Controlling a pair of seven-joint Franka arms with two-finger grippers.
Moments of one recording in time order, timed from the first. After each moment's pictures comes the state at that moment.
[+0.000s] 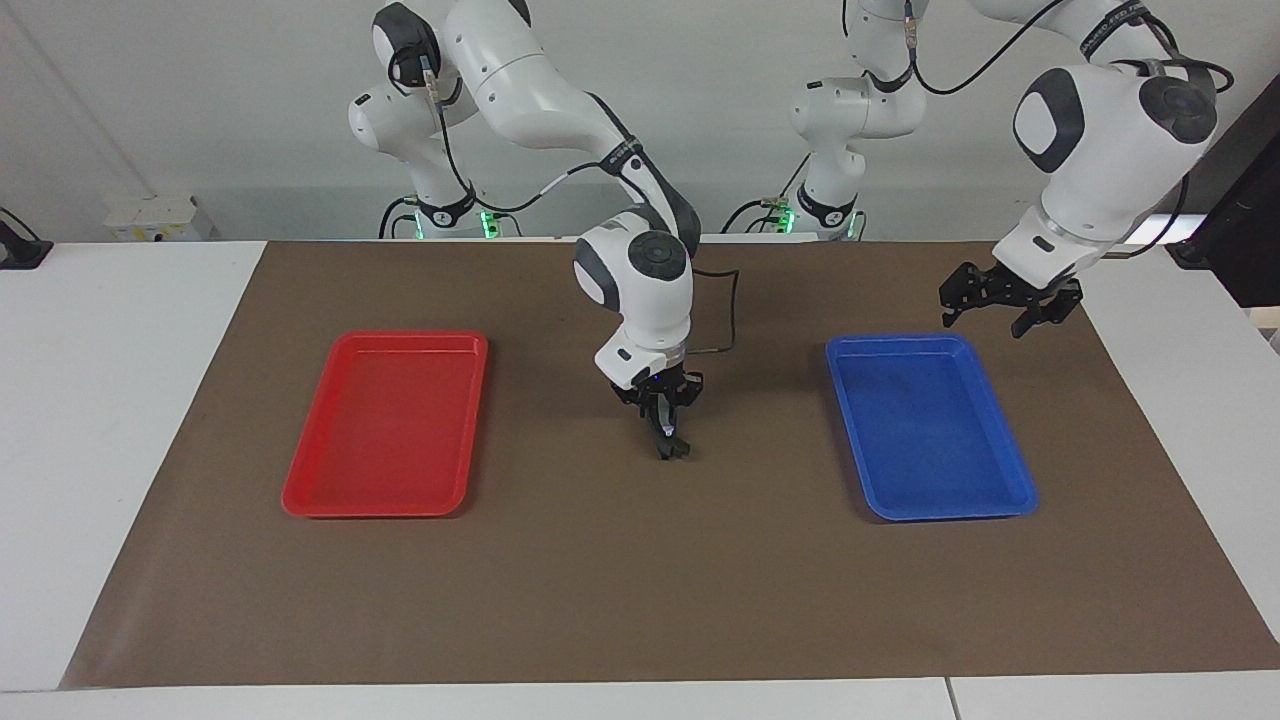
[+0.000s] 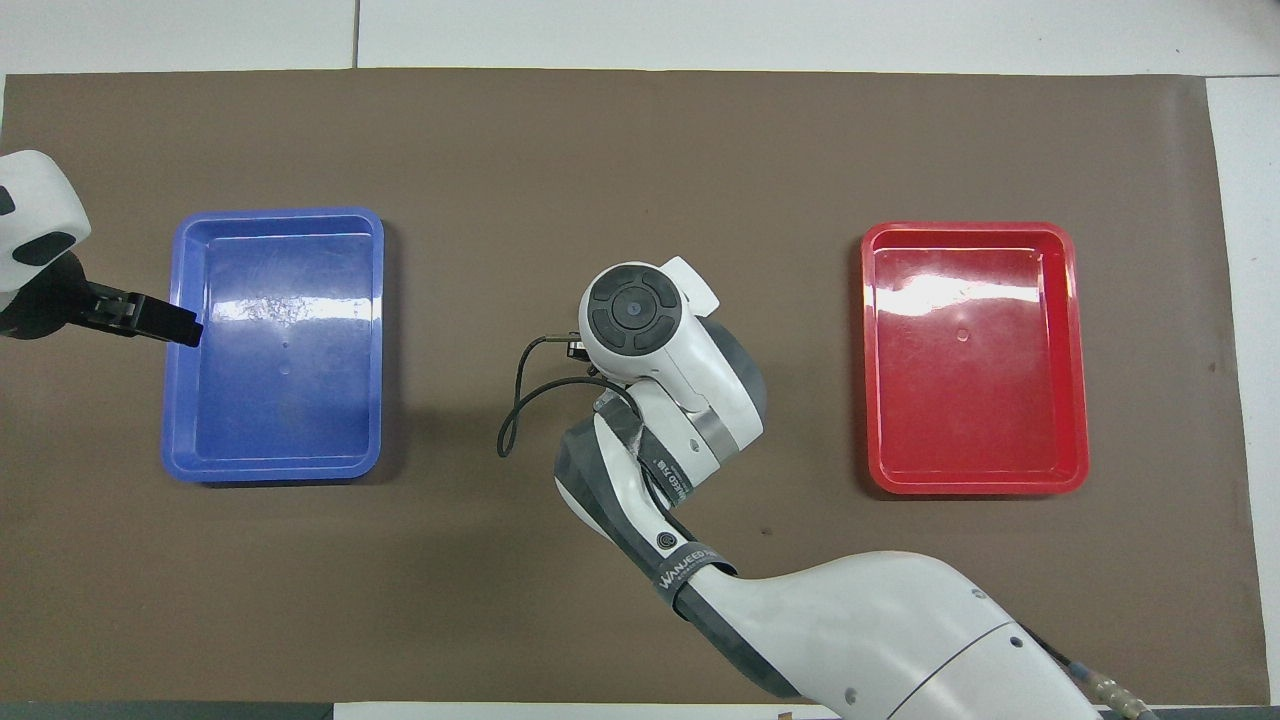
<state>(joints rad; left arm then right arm) -0.07 -0.02 0.04 -1.80 -0.03 1.71 0.25 0.67 0.52 -0.03 -1.66 0.02 2.22 0.73</state>
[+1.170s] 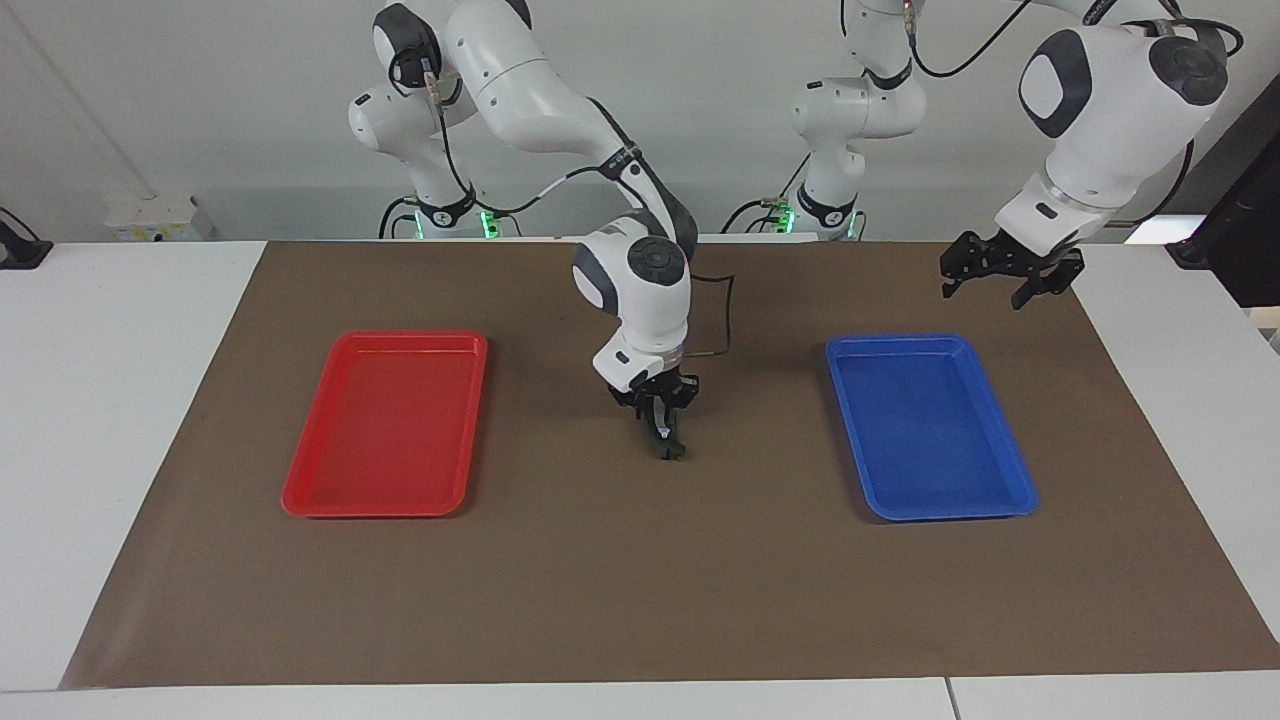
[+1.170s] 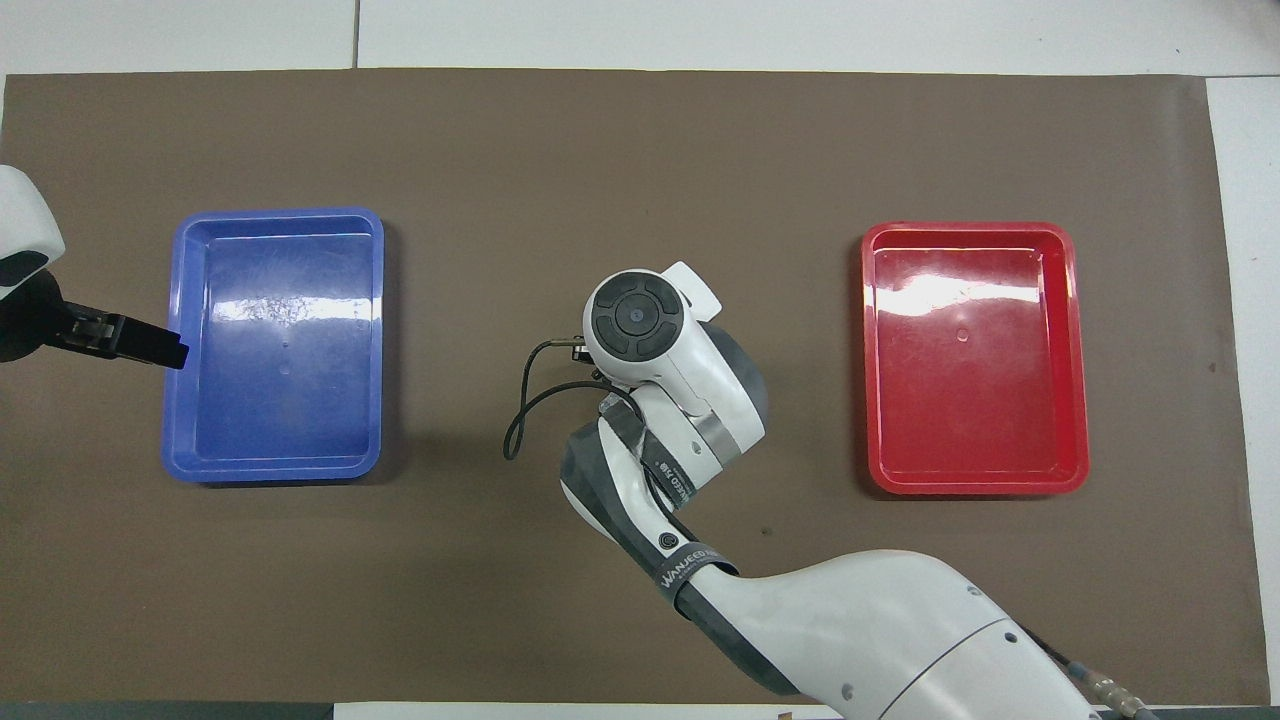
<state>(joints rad) -0.07 -0.06 0.04 -1.80 -0.03 1.66 0.25 0.67 0.52 -0.04 -1.68 0.01 2.25 0.73</state>
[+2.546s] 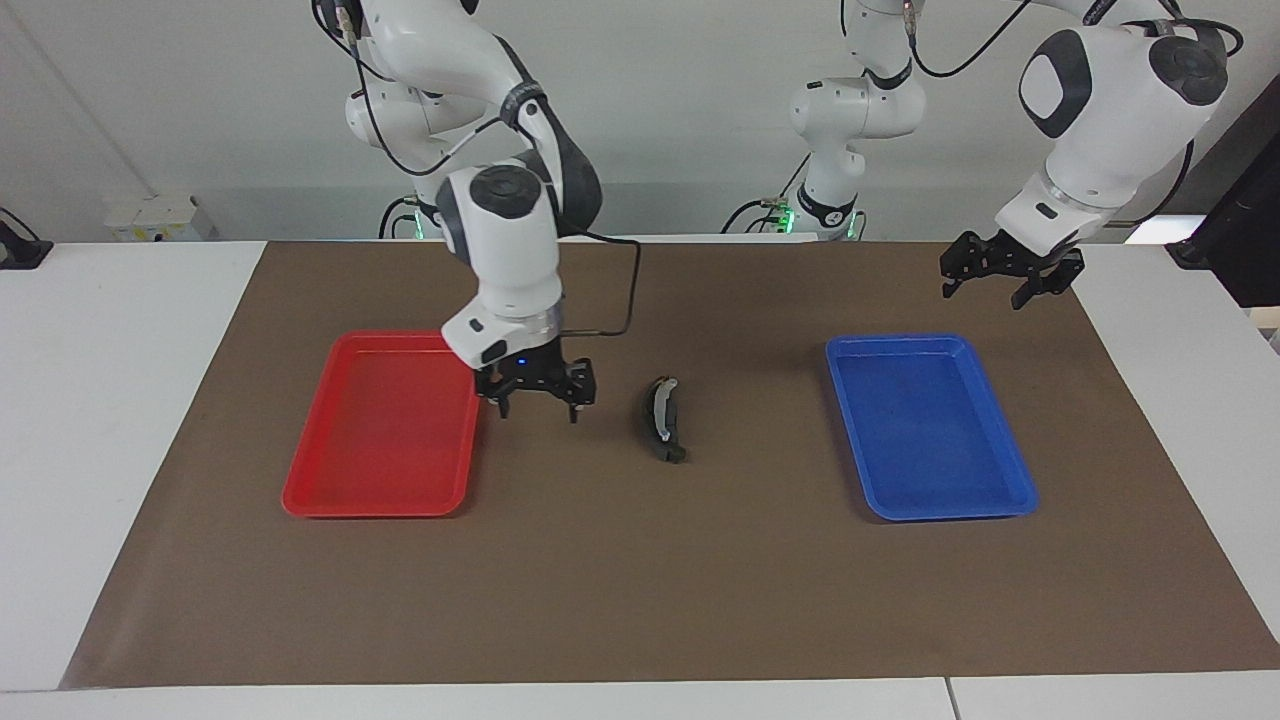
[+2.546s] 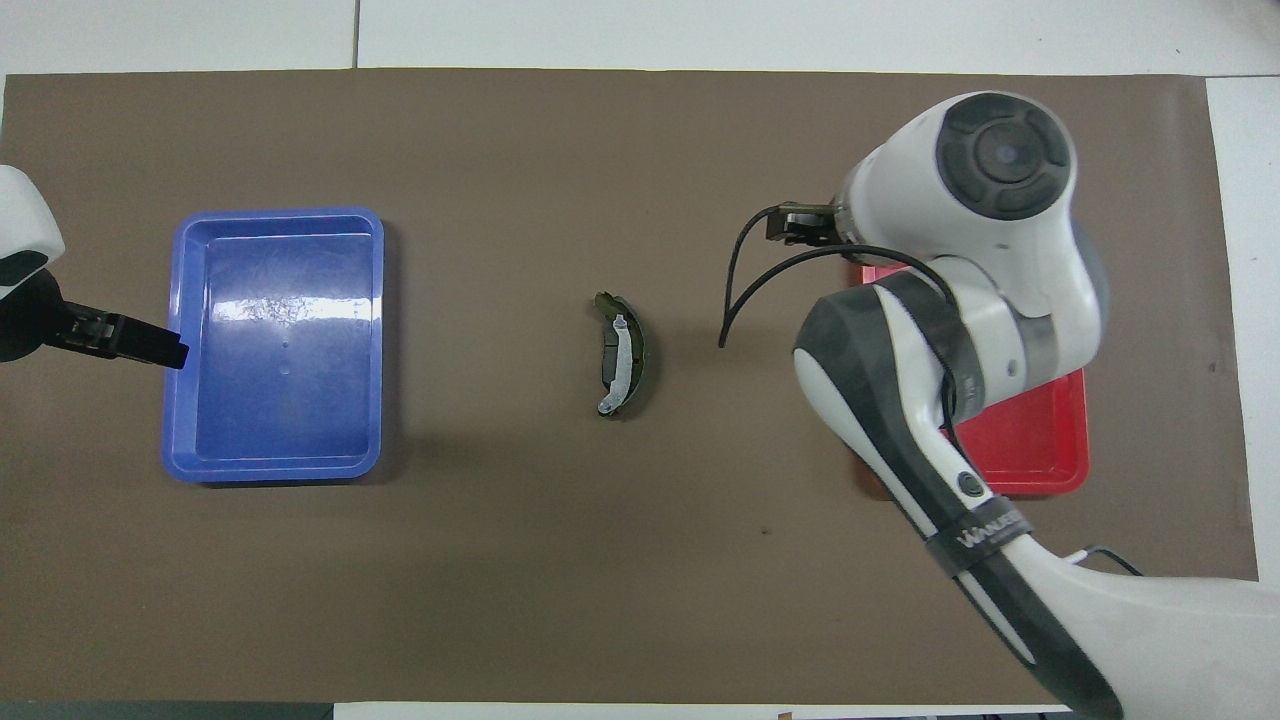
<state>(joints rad) -0.07 -0.06 0.04 -1.80 -0.03 1.66 0.25 0.34 0.24 -0.06 -1.69 -0.07 2.08 0.45</state>
